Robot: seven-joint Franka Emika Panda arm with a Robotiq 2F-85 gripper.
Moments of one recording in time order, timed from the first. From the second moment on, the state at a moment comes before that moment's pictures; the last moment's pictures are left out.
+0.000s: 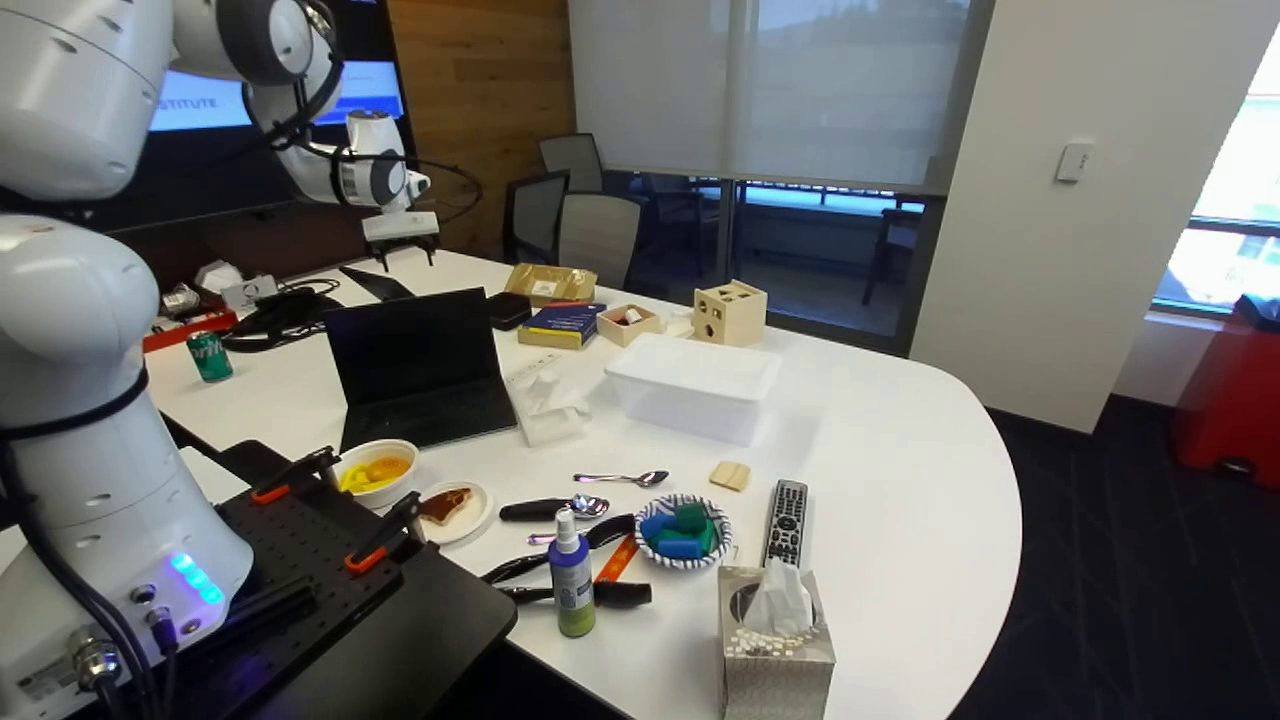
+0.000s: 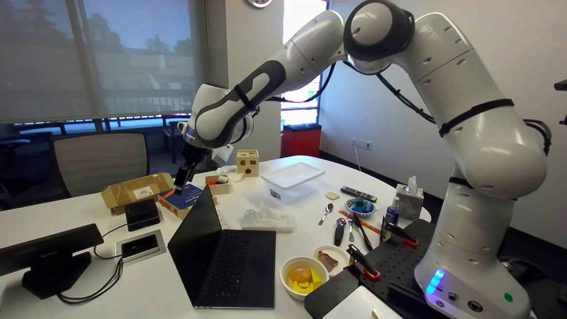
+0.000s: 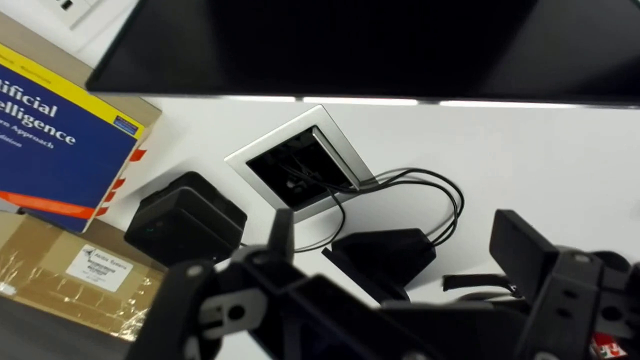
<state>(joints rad) 0.28 0.69 0.30 -1.68 -0.10 2.70 -0.39</state>
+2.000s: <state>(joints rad) 0.31 1.26 0.19 -0.84 -0.04 1.69 -0.05</state>
